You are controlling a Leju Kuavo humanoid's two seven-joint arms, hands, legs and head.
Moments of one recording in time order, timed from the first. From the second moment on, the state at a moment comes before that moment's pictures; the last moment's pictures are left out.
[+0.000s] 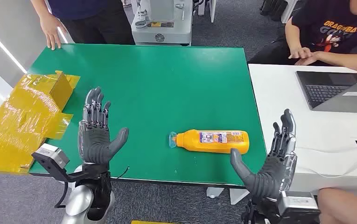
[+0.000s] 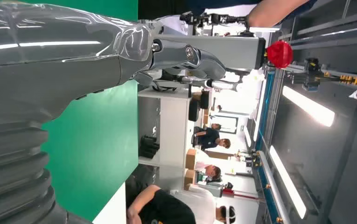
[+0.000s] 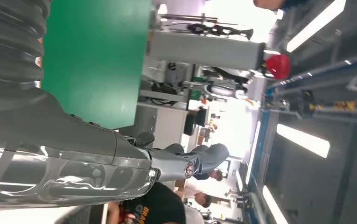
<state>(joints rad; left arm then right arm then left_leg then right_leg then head) -0.04 -0.21 -0.38 -1.57 0.11 0.24 -0.59 0.07 0.14 0.46 -1.76 0.37 -0.42 -0.52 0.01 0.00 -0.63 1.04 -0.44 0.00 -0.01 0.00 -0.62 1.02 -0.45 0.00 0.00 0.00</state>
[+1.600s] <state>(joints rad) -0.04 -0.15 -0.36 -1.58 0.18 0.20 -0.64 -1.03 -0.08 0.93 -0.42 0.52 0.51 -0.40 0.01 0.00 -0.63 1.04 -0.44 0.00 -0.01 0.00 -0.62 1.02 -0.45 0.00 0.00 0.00</state>
